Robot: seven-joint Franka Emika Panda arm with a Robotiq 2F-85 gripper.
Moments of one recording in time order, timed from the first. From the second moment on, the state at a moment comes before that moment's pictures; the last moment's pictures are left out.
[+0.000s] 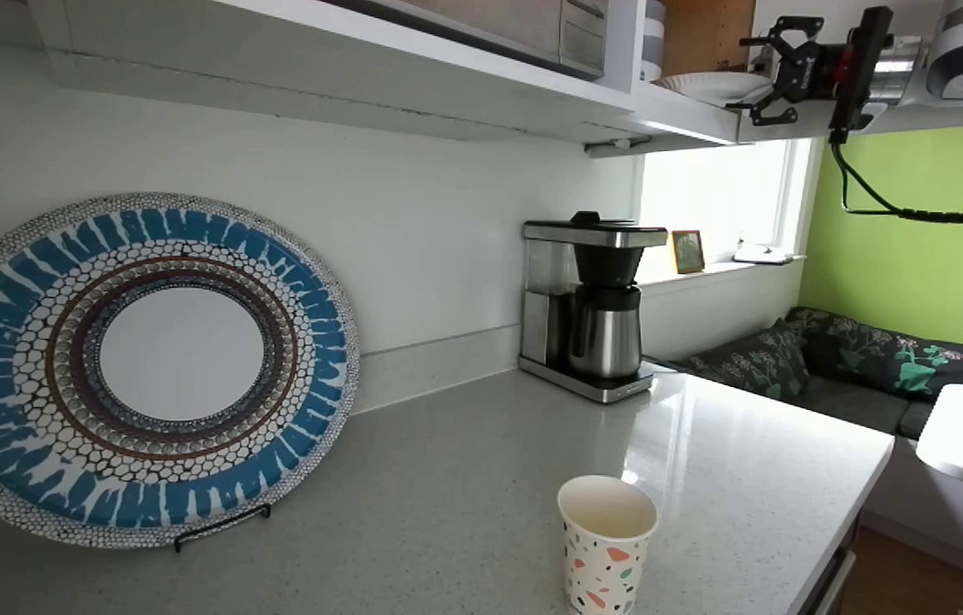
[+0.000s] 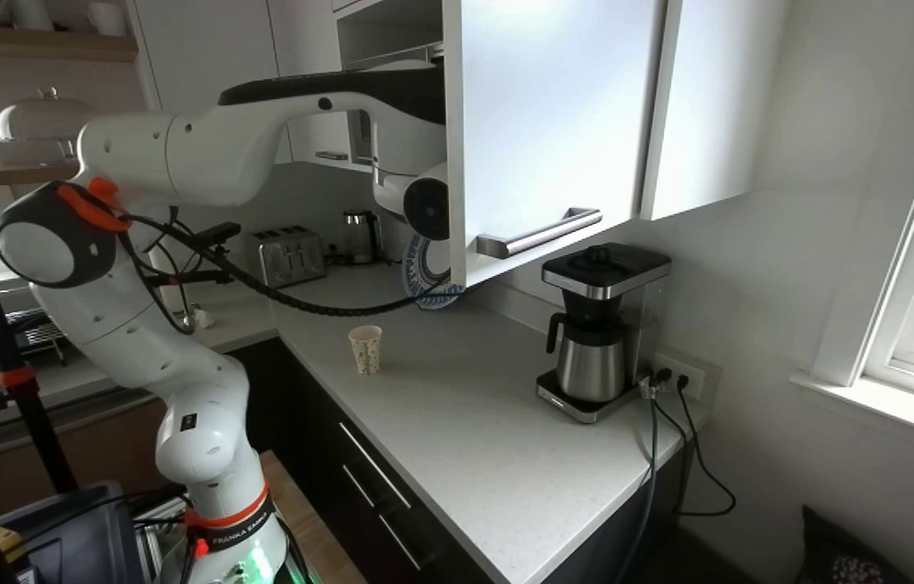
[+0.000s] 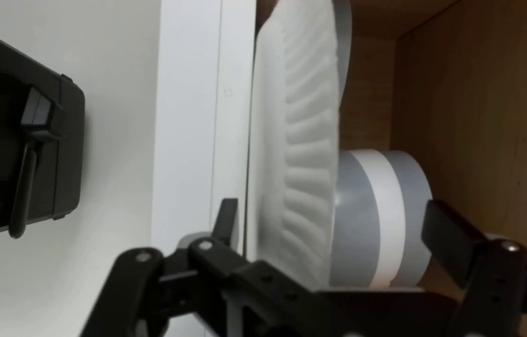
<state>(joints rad) -0.37 -0.41 -0.31 -2.04 1.64 2.21 -0.27</state>
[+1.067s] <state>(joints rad) -0.35 -0.33 -0.30 -1.95 1.66 2.31 -0.32</state>
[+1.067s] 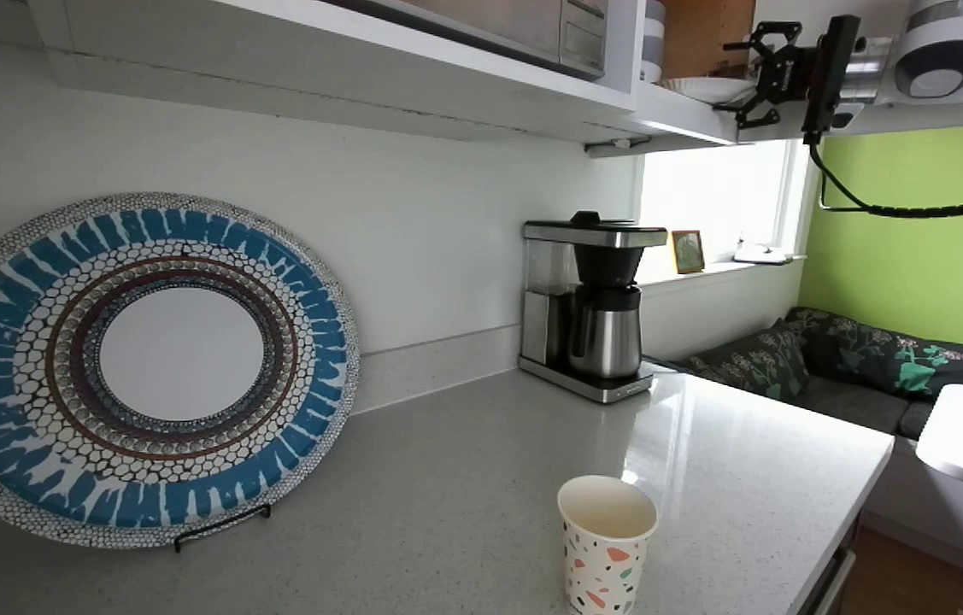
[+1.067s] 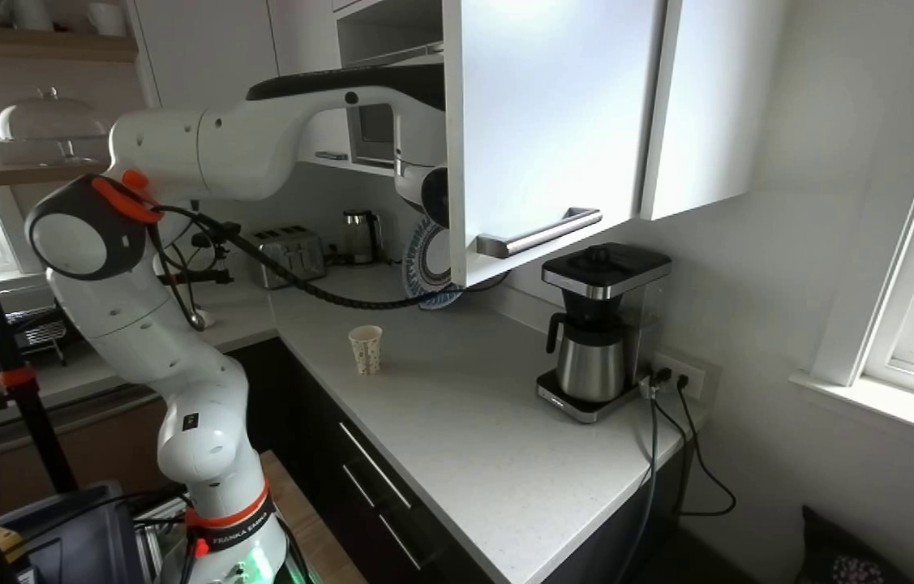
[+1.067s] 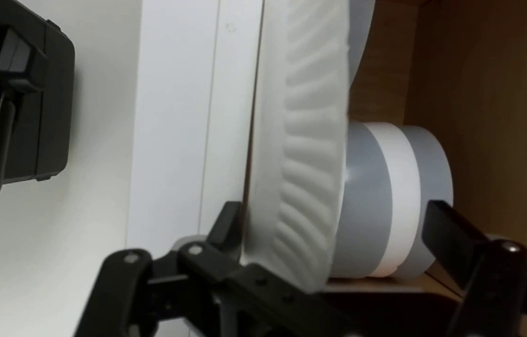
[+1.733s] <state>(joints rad) -0.33 -0.32 -0.30 -1.91 1.65 2.32 -0.34</state>
